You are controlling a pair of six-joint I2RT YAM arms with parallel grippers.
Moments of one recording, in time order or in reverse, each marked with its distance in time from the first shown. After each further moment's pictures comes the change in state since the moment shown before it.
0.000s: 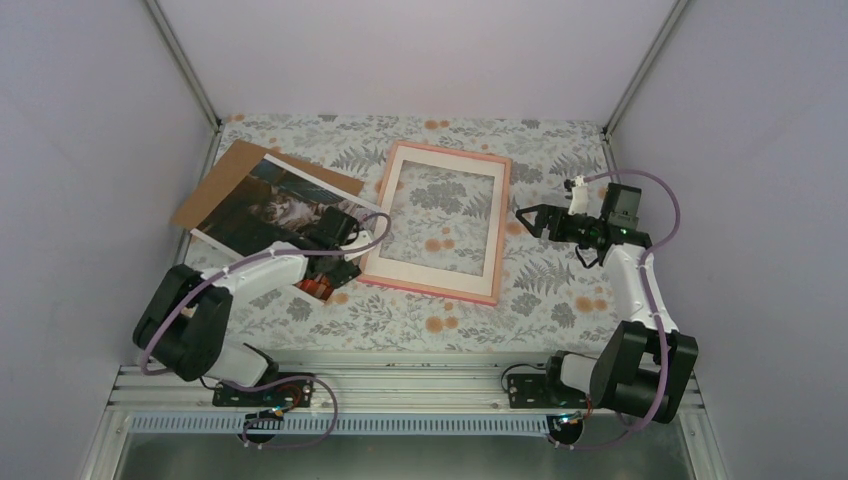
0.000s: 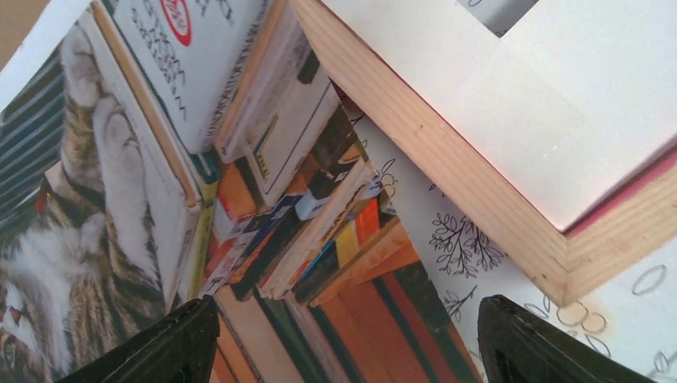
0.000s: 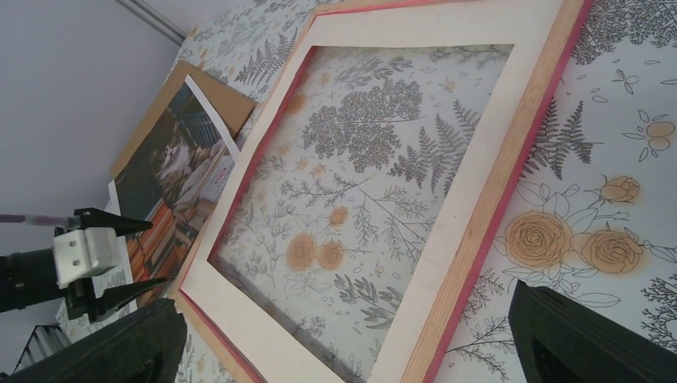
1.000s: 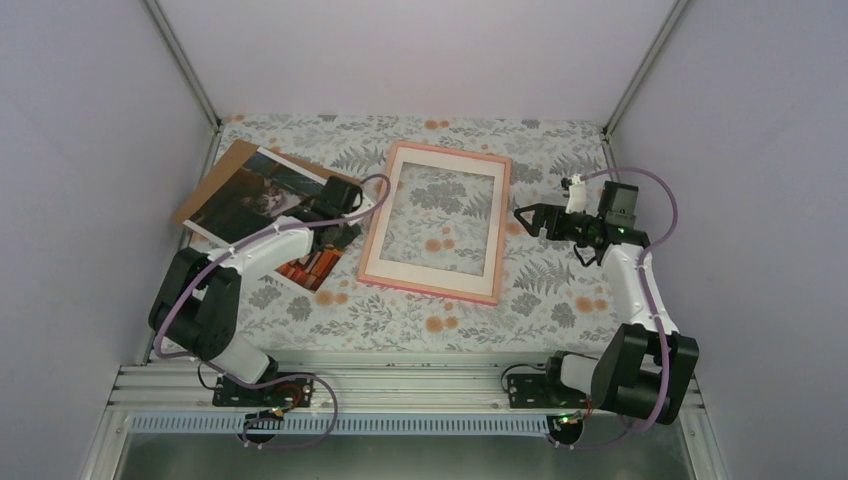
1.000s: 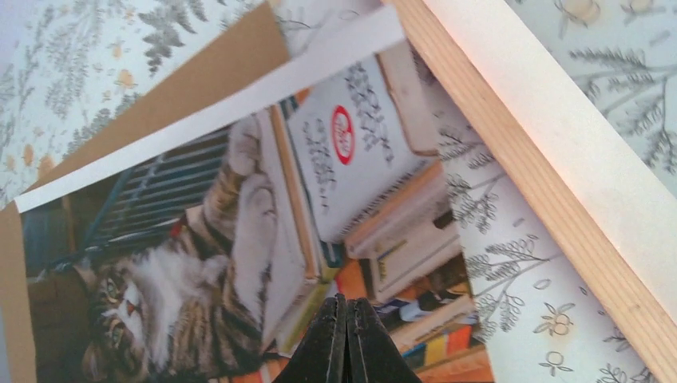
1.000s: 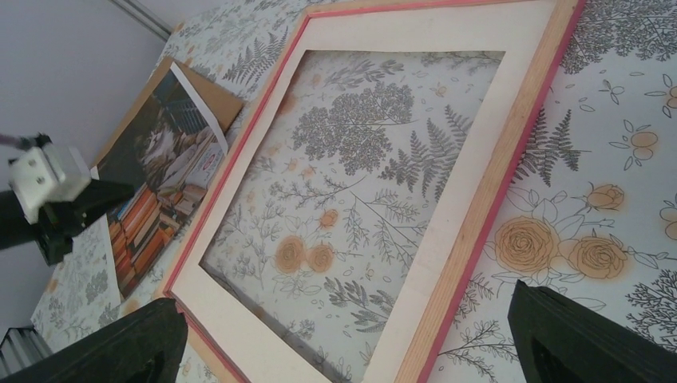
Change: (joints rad) left arm 0.015 0.131 0.193 0.038 -0.145 -0.091; right arm 0.024 -0.009 0.008 0.001 0.051 -0.002
